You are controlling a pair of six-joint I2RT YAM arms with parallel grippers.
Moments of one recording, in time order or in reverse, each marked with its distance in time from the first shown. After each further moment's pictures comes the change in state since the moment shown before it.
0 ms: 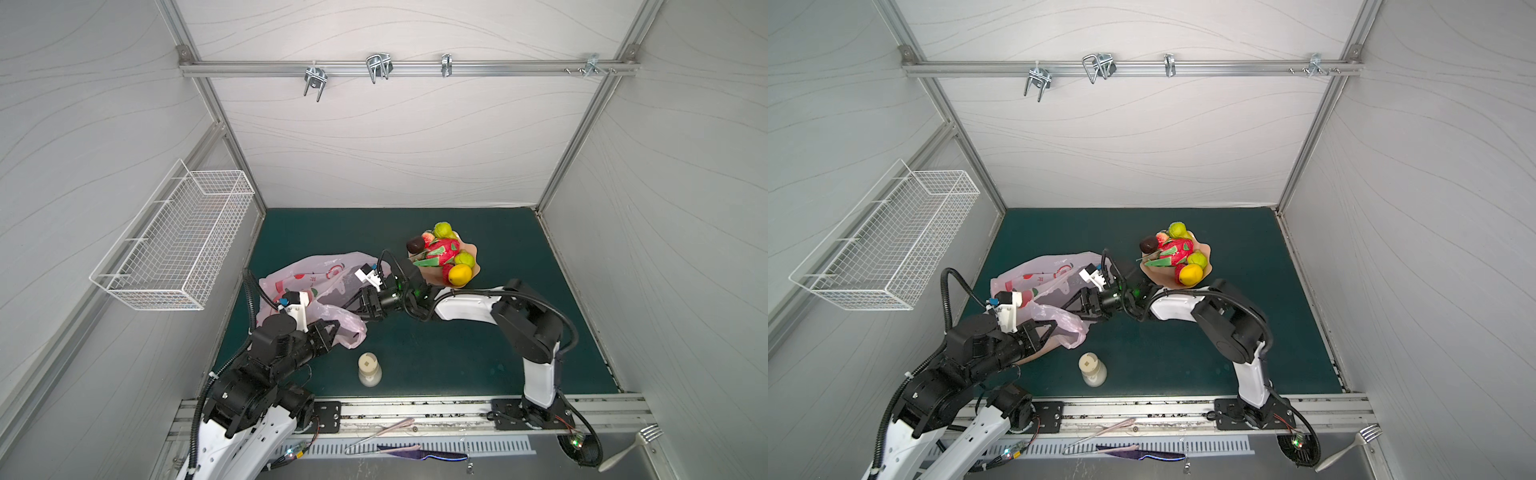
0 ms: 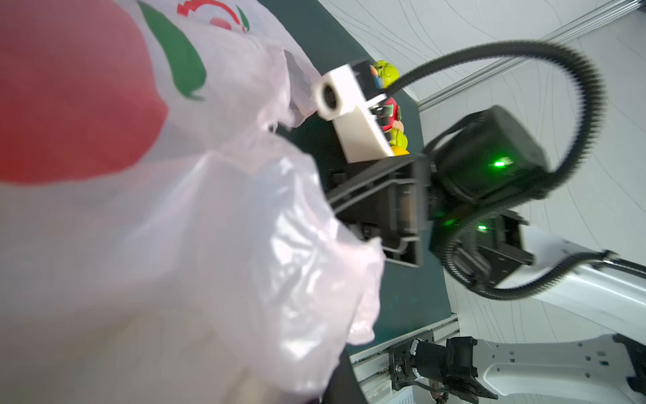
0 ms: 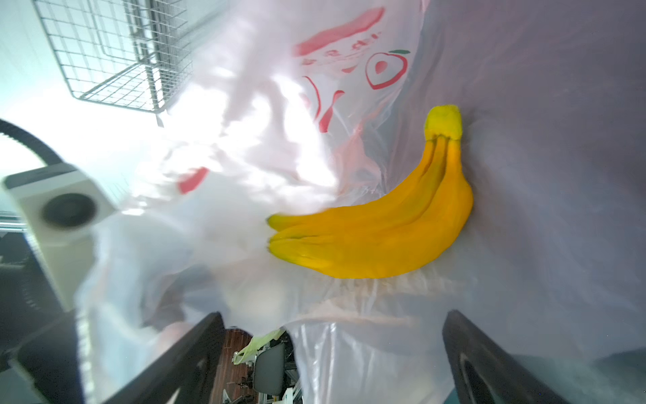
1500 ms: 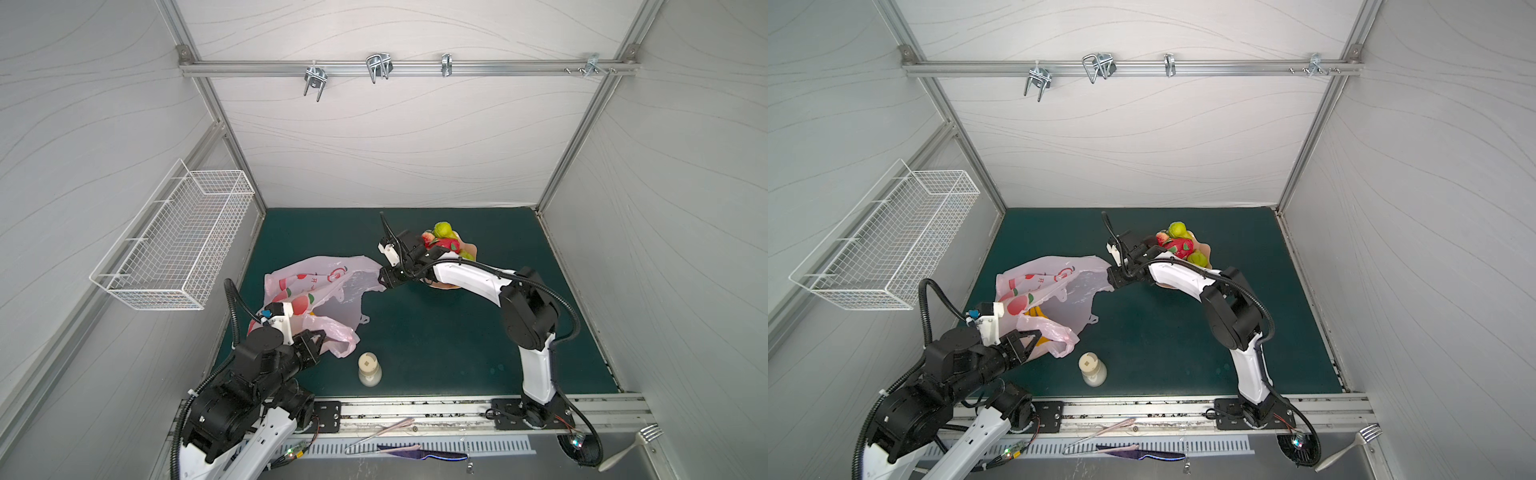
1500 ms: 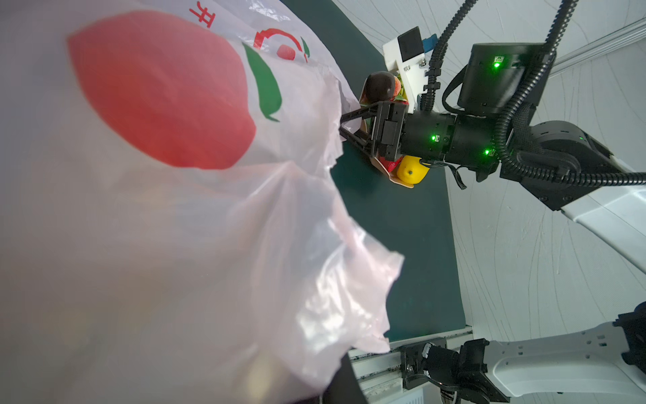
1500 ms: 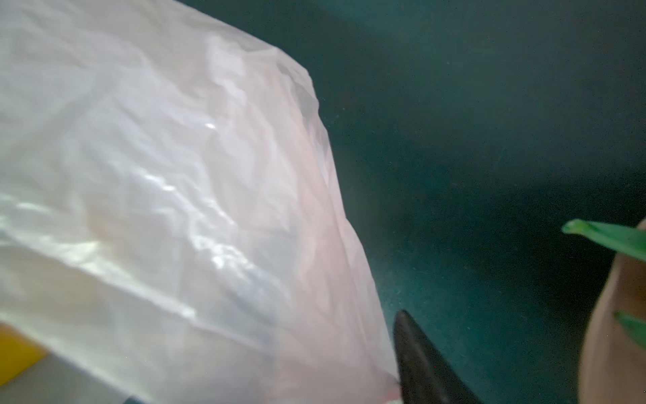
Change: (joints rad) left arm 0.000 -0.057 0.100 -0.182 -0.072 -0.010; right arm -0.141 0.119 0.424 -0.912 0.735 -0.772
